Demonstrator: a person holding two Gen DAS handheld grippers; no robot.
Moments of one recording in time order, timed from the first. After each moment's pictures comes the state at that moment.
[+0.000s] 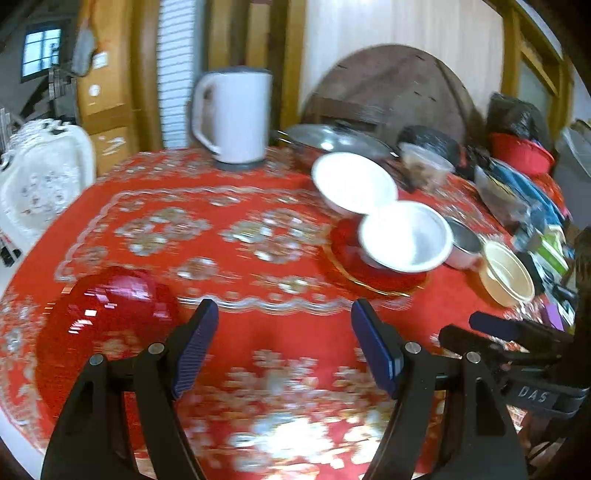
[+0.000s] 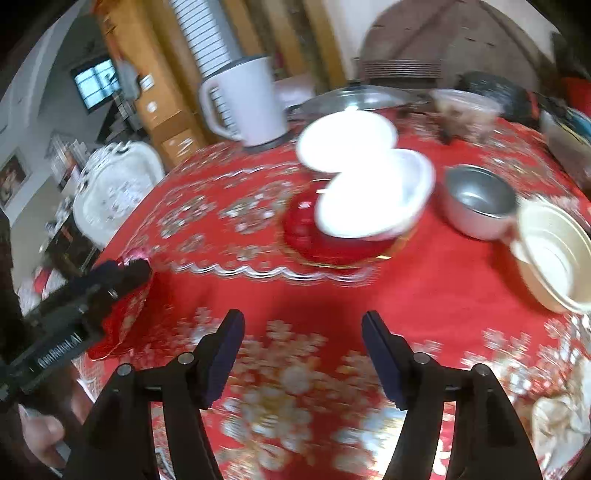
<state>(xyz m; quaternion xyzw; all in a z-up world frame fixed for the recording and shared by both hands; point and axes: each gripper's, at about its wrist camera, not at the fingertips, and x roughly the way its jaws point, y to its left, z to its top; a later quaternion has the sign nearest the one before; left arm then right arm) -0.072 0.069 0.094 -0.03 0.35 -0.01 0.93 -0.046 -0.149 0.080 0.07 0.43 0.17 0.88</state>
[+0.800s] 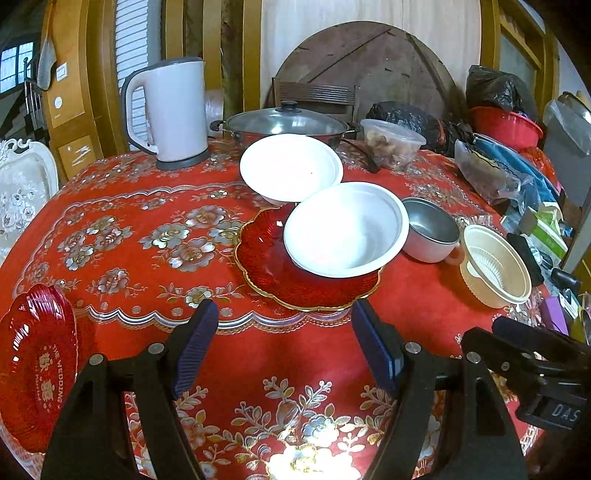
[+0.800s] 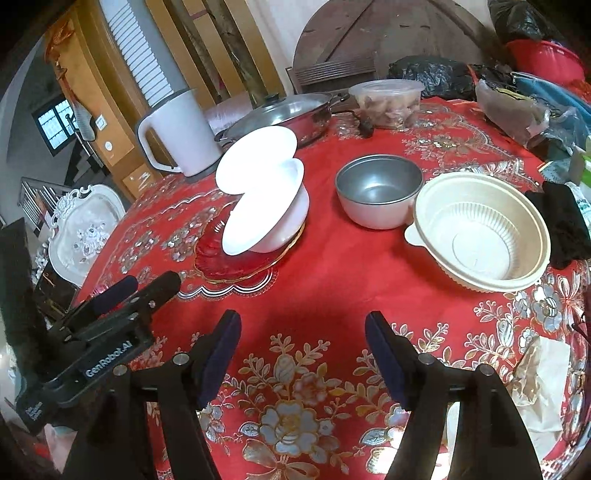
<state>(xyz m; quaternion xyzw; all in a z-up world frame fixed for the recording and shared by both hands) -0.030 -0.018 0.075 -0.01 0.37 -0.04 0.93 -0.041 -0.216 0.078 0.11 0.43 0.11 0.89</state>
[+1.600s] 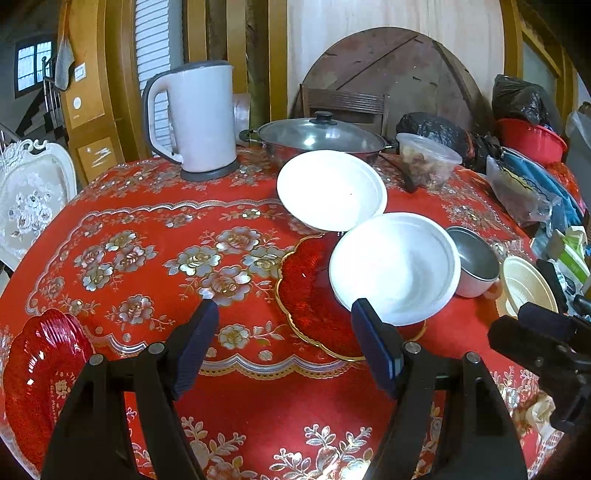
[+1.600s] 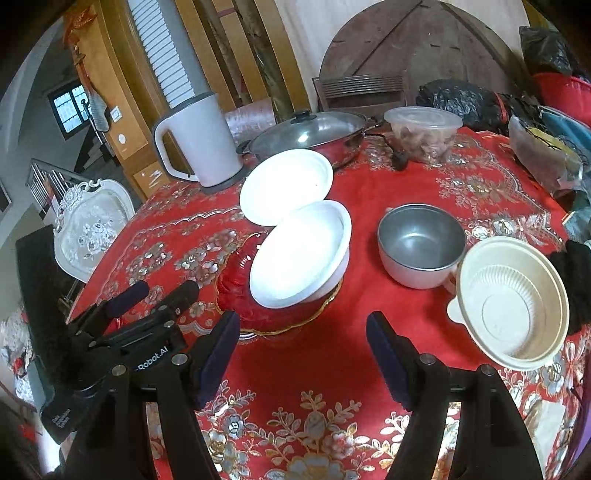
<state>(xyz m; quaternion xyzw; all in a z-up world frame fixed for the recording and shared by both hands) 0.008 0.009 0.080 -0.01 0.36 0.01 0.93 0.005 -0.180 0.106 0.08 0.41 0.14 0.90</state>
